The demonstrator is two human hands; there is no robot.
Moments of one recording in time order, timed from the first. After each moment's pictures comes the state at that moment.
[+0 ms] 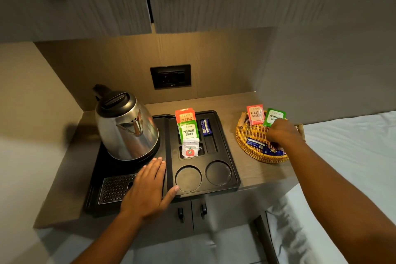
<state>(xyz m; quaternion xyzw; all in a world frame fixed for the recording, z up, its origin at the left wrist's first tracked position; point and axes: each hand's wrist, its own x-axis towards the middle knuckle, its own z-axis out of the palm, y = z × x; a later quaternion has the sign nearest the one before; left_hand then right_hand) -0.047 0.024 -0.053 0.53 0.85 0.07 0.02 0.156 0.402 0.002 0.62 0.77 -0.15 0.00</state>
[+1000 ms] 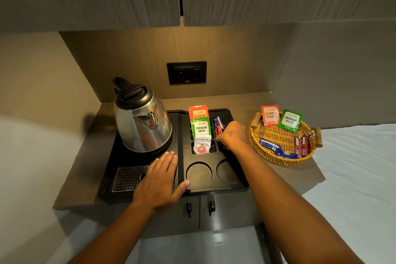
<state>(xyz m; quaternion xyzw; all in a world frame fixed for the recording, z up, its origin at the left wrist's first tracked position) -0.045 0.025 -0.051 0.52 0.85 0.07 0.03 0.027 0.286 -0.010 0.53 0.77 -0.34 -0.05</state>
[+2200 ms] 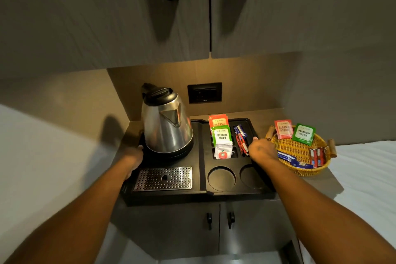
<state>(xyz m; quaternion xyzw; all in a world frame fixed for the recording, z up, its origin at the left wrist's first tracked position) -0.179 -0.009 0.031 0.05 0.93 0.33 0.16 0.062 0.281 0.002 0.62 0.72 -0.27 -0.12</state>
